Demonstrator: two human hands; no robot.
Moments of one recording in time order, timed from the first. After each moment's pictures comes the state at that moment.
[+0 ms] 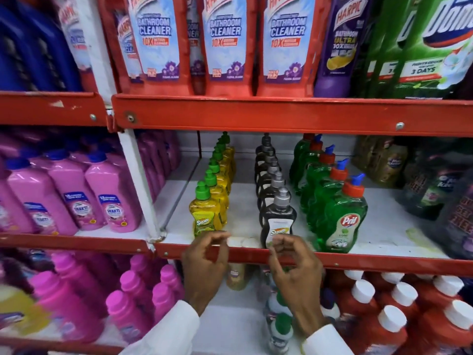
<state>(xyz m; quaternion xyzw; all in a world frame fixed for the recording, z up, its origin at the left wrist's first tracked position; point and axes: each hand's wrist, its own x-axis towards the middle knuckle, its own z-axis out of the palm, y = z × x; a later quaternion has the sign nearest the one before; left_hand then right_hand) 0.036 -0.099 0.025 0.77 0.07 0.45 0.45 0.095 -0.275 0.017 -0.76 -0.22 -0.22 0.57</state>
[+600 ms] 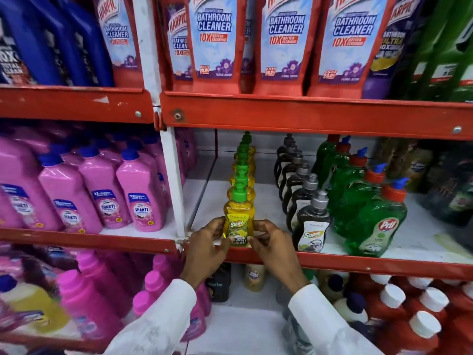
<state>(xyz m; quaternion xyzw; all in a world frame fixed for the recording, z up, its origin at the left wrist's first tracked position) 0.050 0.000 0.016 0.86 0.04 0.29 0.42 0.123 -0.173 0.025 -0.84 -0.27 -0.02 0.47</state>
